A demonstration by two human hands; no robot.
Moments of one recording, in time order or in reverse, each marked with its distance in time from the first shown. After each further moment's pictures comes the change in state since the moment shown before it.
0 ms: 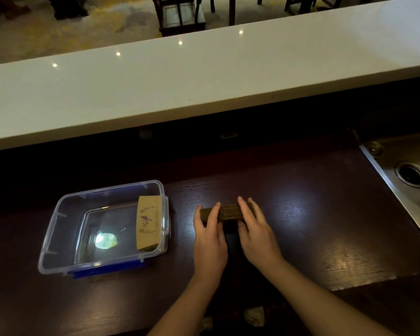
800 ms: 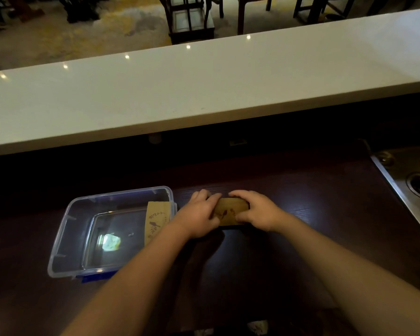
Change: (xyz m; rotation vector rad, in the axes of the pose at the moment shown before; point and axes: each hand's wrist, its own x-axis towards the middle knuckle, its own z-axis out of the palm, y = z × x) left_hand 0.109 -0.009 -0.056 0.526 -0.585 0.280; right_hand 0.094 -0.022 -0.035 0.069 -0.493 0.076
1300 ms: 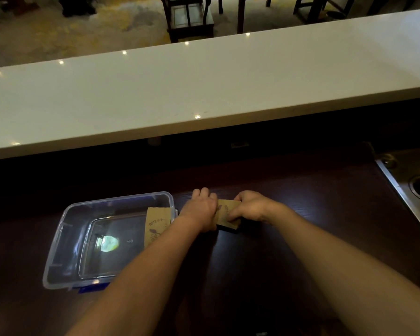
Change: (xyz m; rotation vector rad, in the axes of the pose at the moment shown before) left_hand 0.032 -0.003 -0.003 0.198 -0.114 -0.098; right_hand 0.036 -0.023 -0.004 0.057 -0.133 0.359
